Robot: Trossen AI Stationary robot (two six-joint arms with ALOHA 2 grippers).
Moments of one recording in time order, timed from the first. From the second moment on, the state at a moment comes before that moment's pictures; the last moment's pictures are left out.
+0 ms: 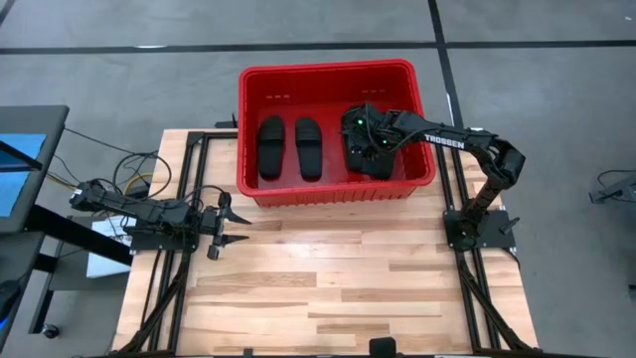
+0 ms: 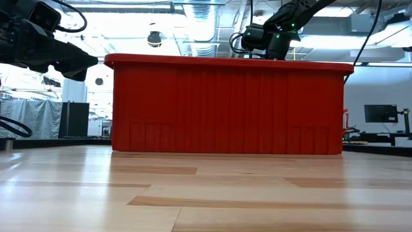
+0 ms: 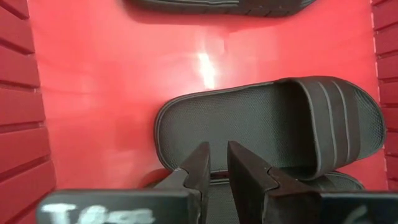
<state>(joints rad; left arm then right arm) -0.26 0.15 0.01 0.06 -0.14 0.03 -0.56 1.69 1.33 -0.75 0.05 -0.61</state>
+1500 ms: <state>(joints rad) -0.26 0.15 0.01 0.06 -0.14 0.03 -0.59 1.19 1.28 -0.63 -0.07 -0.40</state>
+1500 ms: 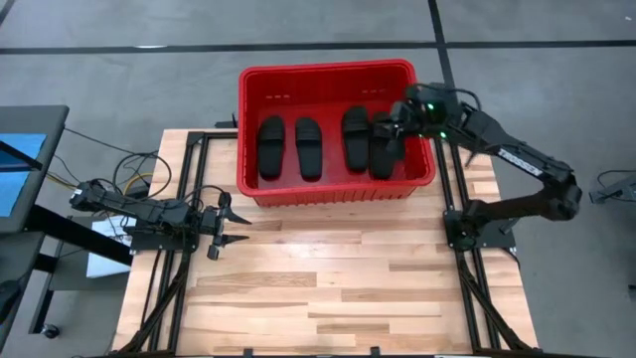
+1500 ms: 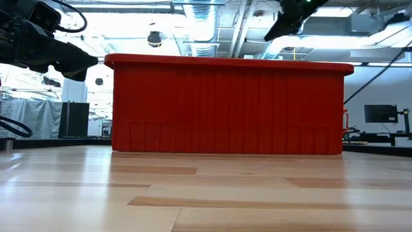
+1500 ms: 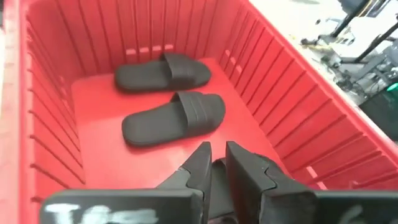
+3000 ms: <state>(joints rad) -0.26 0.15 0.01 0.06 -0.14 0.03 0.65 0.87 0.53 -0.05 0.70 0.01</state>
